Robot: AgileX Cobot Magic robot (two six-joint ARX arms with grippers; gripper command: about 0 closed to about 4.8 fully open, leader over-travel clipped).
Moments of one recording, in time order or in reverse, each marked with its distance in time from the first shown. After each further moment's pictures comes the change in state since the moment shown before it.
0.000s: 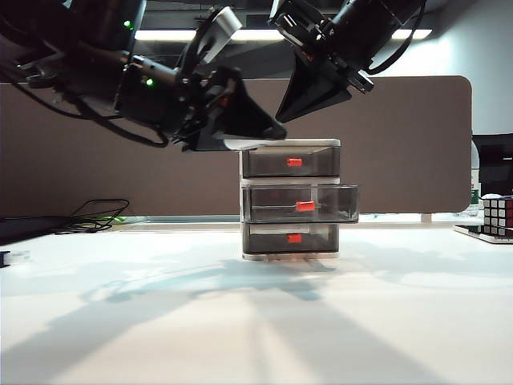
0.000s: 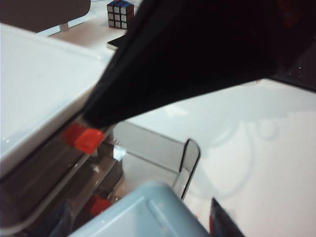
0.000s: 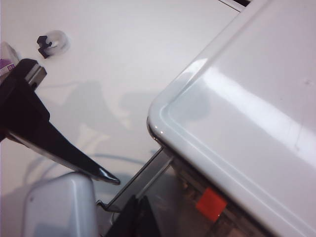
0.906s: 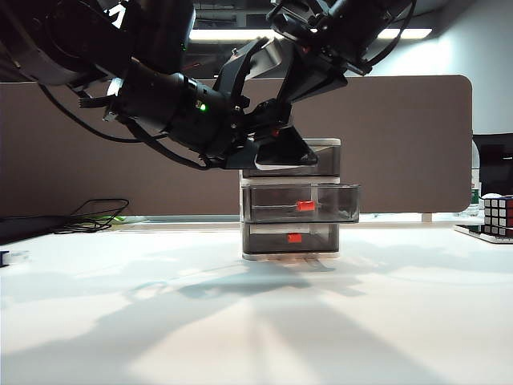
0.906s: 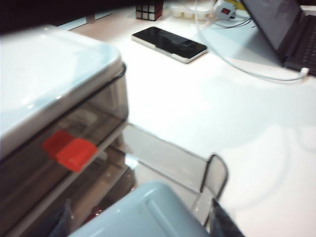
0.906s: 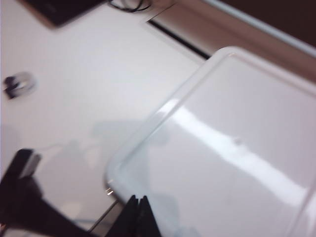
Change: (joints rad) left arm -0.124 0.117 0.046 0.079 -0.258 -0.026; right arm 0.000 -0.005 0.000 0.155 0.102 0.000
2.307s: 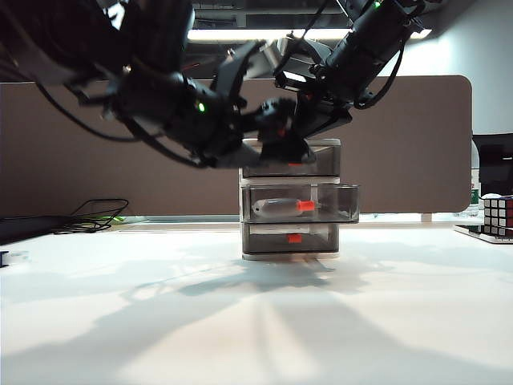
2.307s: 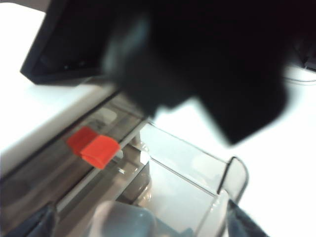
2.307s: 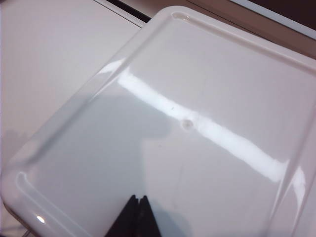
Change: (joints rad) left arm 0.001 -0.017 -0.001 -0.017 -0.045 0.001; right arm -0.031 0.124 0.030 0.040 0.080 0.000
